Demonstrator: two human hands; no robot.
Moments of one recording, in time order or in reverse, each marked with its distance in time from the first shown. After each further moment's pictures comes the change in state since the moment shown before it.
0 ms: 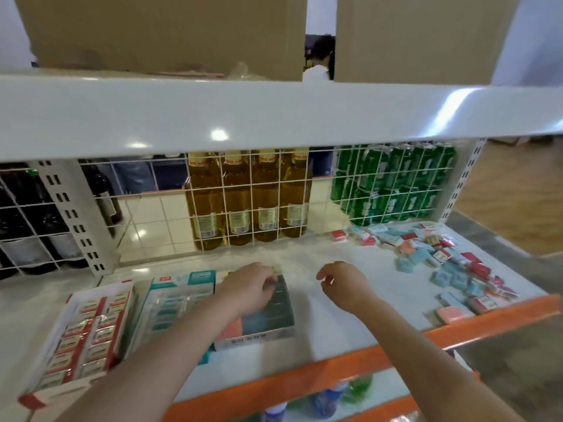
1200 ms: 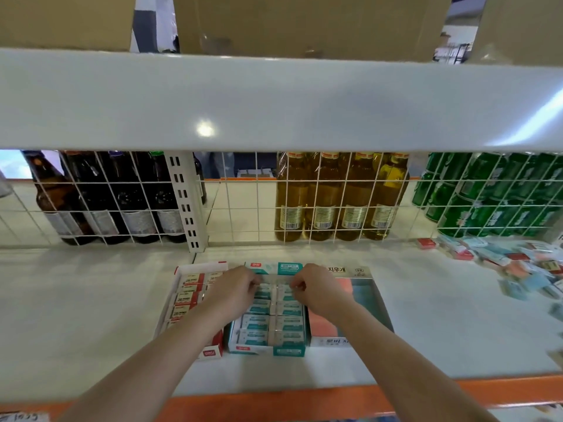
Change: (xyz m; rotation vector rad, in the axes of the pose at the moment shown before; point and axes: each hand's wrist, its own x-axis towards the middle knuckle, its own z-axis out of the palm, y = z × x) left_hand -0.078 -0.146 -0.034 -0.064 0.123 -0.245; right_hand 0.018 -0.176 0.082 0.034 -0.243 -0.254
